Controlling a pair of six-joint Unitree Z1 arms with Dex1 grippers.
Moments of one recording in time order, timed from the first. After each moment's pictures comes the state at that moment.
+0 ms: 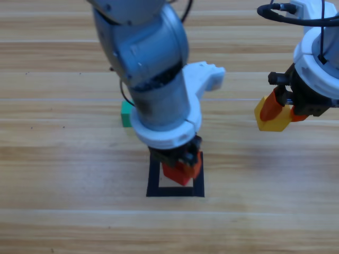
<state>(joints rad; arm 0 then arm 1) -0.95 2.11 -1.68 0.94 0.02 -0.44 0.80 1.83 -1.41 0.82 -0.03 0.67</state>
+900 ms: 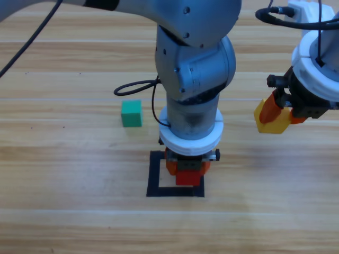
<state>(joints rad) -0.97 2.32 -1.94 1.12 0.11 -1.06 0.80 1.84 -1.41 0.82 -0.03 0.67</state>
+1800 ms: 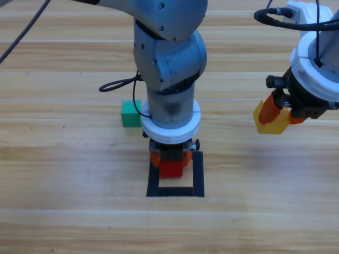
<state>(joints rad) -0.87 2.31 -1.87 1.06 0.08 -1.00 0.80 1.84 -1.41 0.82 -0.03 0.67</state>
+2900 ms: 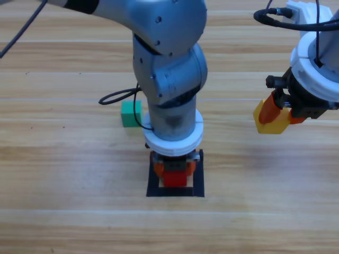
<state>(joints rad) -0.90 2.28 -1.77 0.97 0.07 -1.04 0.80 1.84 -1.41 0.82 -0.03 0.67</state>
